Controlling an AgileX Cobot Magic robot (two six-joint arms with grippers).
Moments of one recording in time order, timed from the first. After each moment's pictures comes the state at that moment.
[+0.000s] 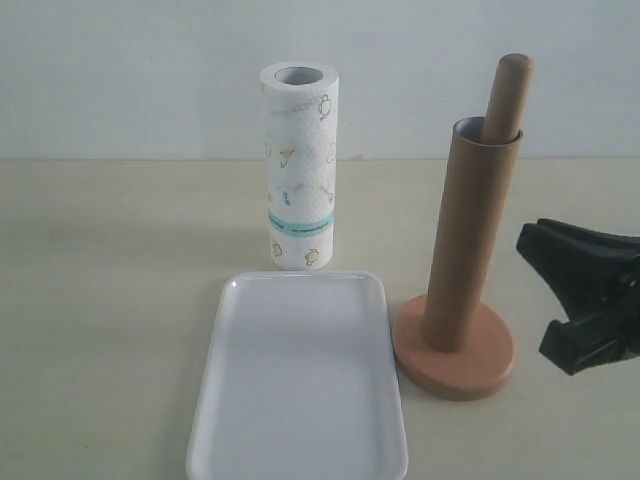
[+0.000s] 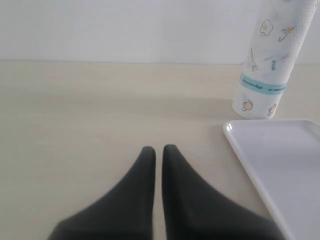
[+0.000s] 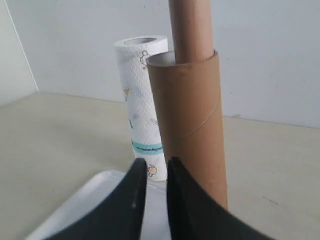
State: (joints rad) left arm -0.14 0.00 0.00 -0.04 0.31 -0.05; right arm 0.27 1.04 -0.15 -0.47 -0.81 0.47
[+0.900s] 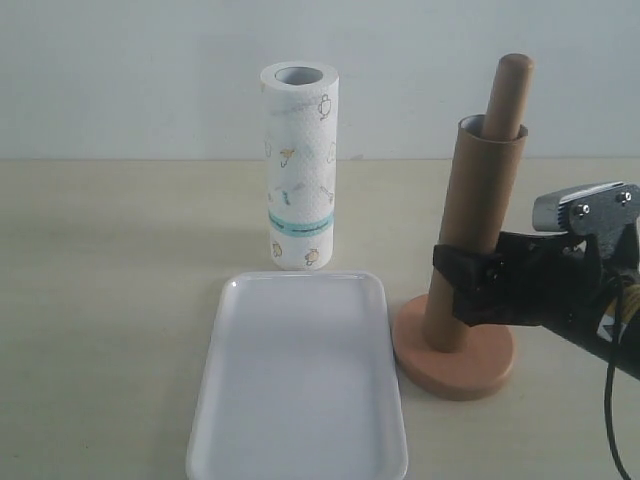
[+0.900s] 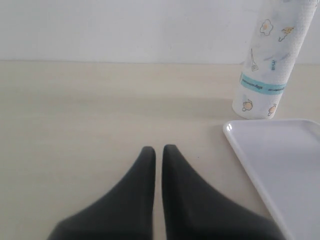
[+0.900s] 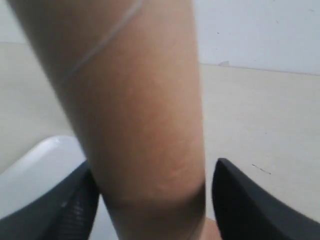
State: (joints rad) left arm -0.14 0.00 0.00 -0.04 0.31 -0.05; right arm 0.27 1.65 -0.35 -0.37 -0.99 0.30
